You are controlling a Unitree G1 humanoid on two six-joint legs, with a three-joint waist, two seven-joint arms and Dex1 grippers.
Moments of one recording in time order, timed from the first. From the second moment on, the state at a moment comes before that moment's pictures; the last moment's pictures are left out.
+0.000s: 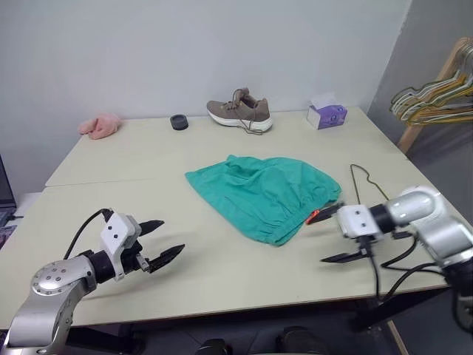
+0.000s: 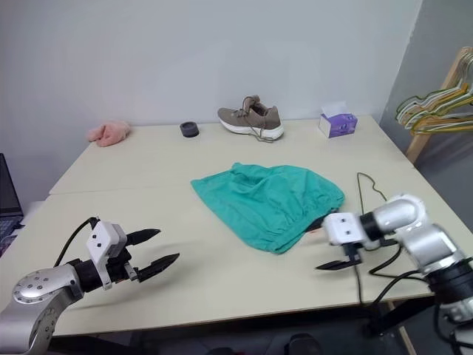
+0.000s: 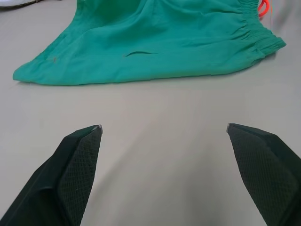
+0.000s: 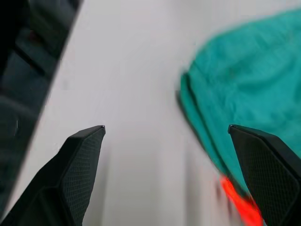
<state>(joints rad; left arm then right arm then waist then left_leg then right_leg) 0.19 0.73 0.26 -0.22 -0.42 0.28 -0.92 -0.40 -0.82 0.30 -0.14 0.16 0.05 1.34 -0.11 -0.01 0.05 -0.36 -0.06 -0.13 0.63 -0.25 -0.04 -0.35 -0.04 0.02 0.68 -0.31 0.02</state>
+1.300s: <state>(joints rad) -0.12 0.73 0.10 -0.02 -0.21 0.10 -0.87 -0.46 -0.57 0.37 -0.24 -0.09 0.37 1.00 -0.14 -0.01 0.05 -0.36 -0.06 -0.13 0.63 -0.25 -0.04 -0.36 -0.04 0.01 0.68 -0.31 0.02</state>
